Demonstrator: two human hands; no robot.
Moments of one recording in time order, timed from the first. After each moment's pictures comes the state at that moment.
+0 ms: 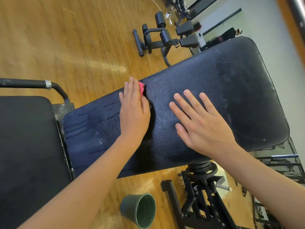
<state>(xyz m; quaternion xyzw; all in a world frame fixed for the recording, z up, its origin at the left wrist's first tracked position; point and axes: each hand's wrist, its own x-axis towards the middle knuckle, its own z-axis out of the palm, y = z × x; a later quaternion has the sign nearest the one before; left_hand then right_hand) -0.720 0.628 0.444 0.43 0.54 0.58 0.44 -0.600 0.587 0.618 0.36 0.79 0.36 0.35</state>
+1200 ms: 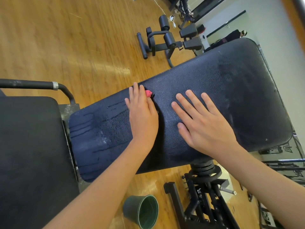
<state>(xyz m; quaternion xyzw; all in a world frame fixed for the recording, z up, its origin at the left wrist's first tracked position) -0.706 0.621 0.459 0.36 0.56 0.59 0.46 -0.603 0.587 0.616 0.37 0.79 0.36 0.34</state>
